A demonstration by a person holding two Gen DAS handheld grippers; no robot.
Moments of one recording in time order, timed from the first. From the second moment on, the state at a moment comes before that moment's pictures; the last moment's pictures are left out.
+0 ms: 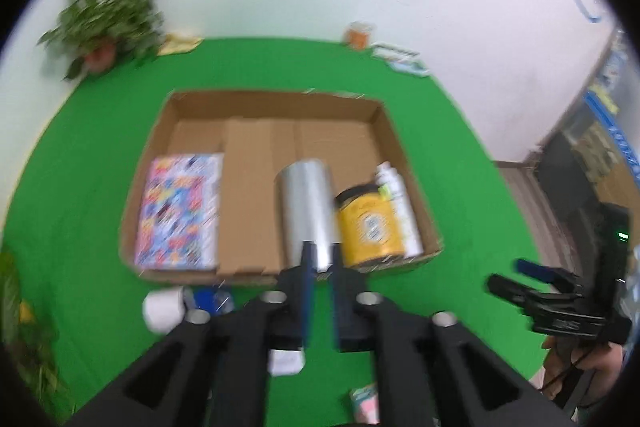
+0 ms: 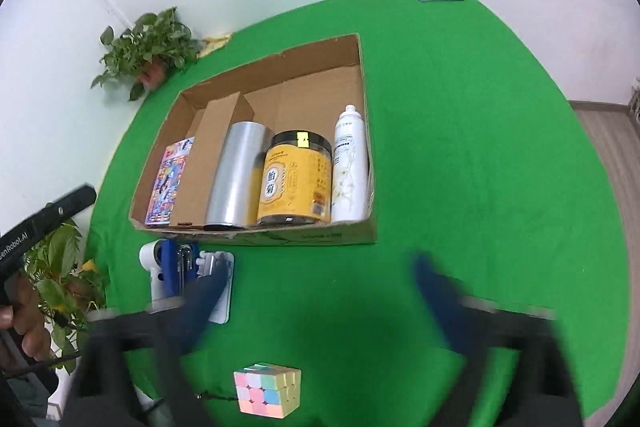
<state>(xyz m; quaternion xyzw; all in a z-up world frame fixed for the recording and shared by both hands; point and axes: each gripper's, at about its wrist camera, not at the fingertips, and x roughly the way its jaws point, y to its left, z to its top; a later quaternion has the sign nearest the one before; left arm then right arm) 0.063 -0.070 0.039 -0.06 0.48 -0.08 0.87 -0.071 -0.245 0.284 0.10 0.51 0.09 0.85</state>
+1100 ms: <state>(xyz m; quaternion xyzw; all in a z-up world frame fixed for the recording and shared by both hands) -0.033 0.047 -0.097 -0.17 0.66 -0.18 0.71 -0.190 -0.094 0.133 0.05 0.69 0.11 0.71</state>
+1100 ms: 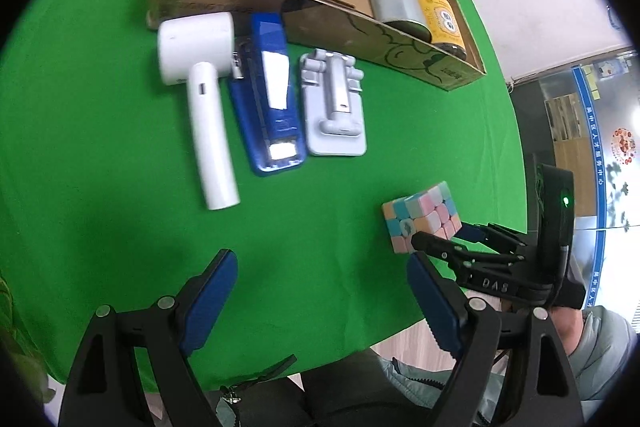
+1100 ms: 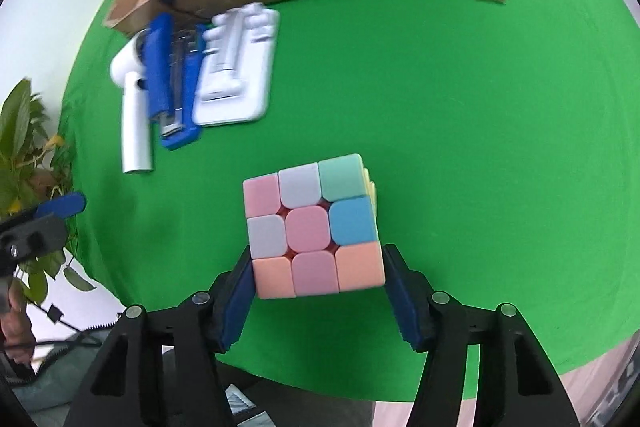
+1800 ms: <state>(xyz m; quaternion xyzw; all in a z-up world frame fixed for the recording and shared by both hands) -0.030 0.041 -0.152 -0.21 0.70 -0.21 0.65 -0.195 -0.029 0.112 -0.04 0.73 0.16 0.67</state>
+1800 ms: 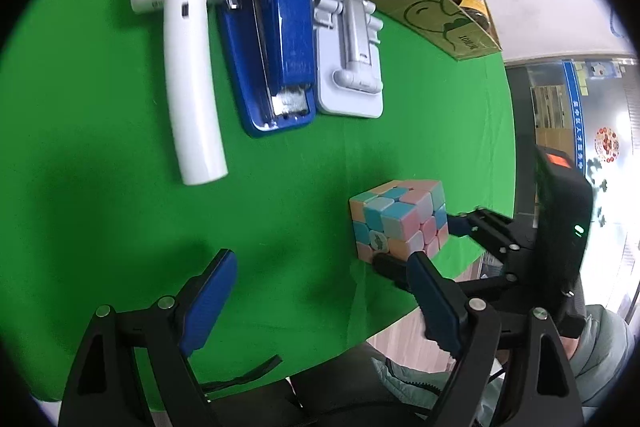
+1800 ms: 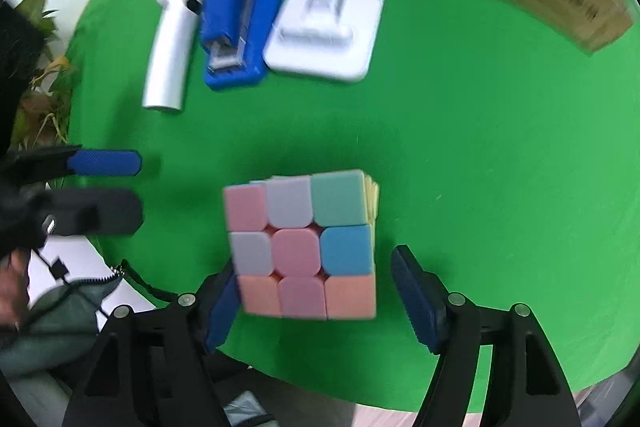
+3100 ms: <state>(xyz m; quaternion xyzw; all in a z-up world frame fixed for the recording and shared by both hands) -0.005 -0.076 -0.016 -0.26 0.57 -0.23 0.74 -0.152 -0.152 0.271 0.15 0.59 0.37 0.70</state>
